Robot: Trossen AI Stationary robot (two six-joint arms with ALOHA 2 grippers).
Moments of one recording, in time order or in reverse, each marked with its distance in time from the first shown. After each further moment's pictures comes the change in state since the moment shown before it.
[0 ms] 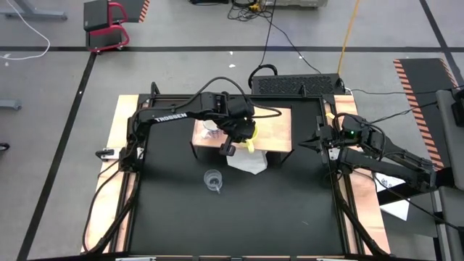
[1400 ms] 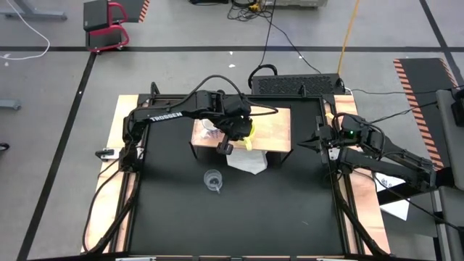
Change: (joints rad) left arm 0.001 -0.071 -0.024 0.019 -0.016 -0.014; right arm 0.000 0.007 0.000 0.001 0.000 0.000
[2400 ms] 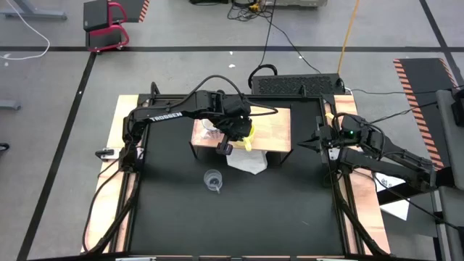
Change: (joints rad) left arm 0.000 -0.001 0.000 -0.010 0.009 -0.013; right arm 0.000 0.000 0.000 0.000 0.000 0.000
